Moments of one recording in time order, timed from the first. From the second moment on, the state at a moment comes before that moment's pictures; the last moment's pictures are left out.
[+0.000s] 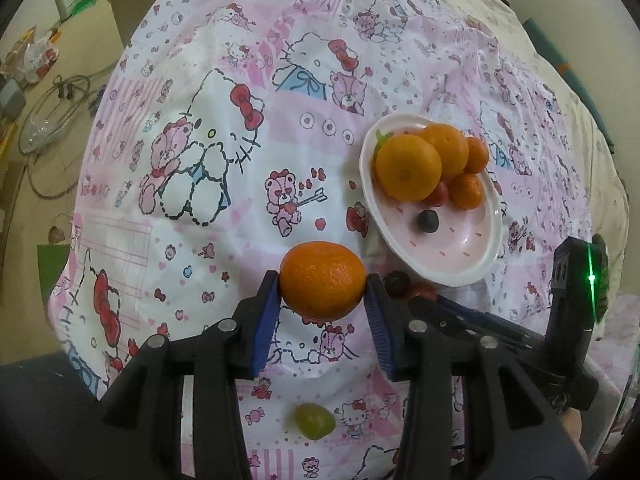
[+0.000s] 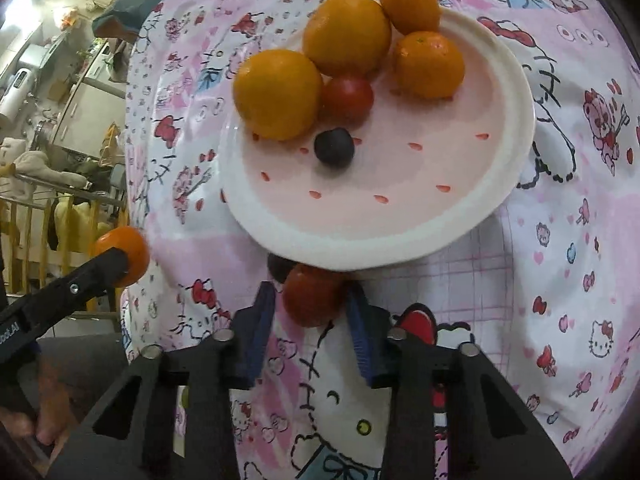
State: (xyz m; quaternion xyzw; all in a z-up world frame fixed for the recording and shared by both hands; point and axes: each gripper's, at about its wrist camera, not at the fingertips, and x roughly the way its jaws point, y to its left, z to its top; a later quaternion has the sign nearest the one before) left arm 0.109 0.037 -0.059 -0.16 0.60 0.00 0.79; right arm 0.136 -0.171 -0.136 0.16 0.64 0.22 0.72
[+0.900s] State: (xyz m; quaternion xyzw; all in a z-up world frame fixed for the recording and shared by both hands) left arm 0.120 -0.007 -0.069 -0.10 0.60 0.00 0.80; right arm 0.102 -0.237 -0.084 0.20 0.59 0.23 0.75
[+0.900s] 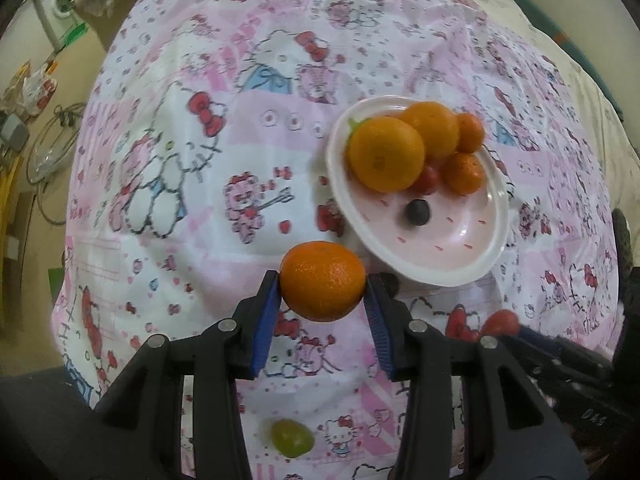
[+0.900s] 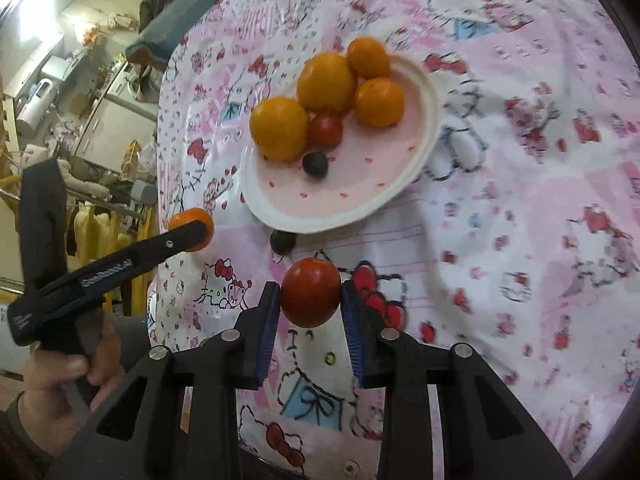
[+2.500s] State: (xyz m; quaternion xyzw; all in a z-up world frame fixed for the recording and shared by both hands) left arm 0.188 -0.068 -0.100 -0.02 0.61 -0.09 0.79; right arm 0.209 -0.258 -0.110 0.22 0.60 0.20 0.74
